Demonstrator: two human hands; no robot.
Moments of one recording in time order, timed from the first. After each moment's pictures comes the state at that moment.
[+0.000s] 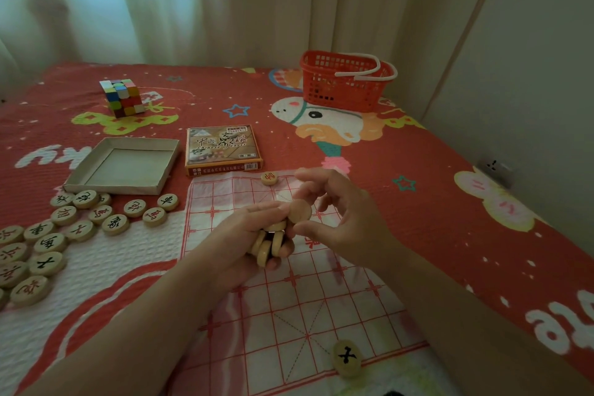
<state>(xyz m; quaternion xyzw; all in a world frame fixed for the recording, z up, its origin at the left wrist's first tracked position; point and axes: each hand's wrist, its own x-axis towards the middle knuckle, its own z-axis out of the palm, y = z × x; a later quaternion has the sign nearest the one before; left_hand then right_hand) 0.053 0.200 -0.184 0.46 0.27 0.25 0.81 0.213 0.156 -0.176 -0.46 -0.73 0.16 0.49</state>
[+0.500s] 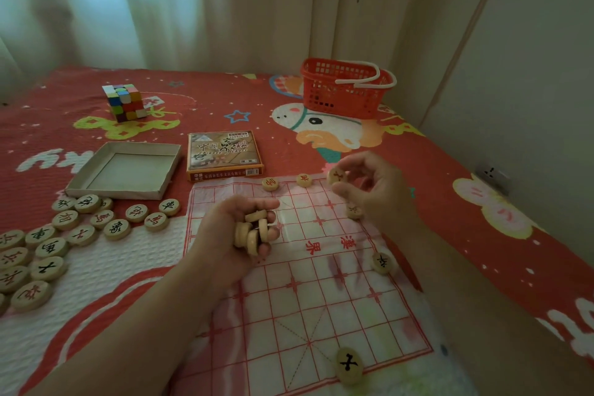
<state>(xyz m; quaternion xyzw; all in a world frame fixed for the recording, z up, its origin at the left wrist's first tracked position) 0.052 0.212 -0.184 0.31 0.34 0.33 0.83 0.256 0.173 -0.168 -0.58 -0.61 0.16 0.51</state>
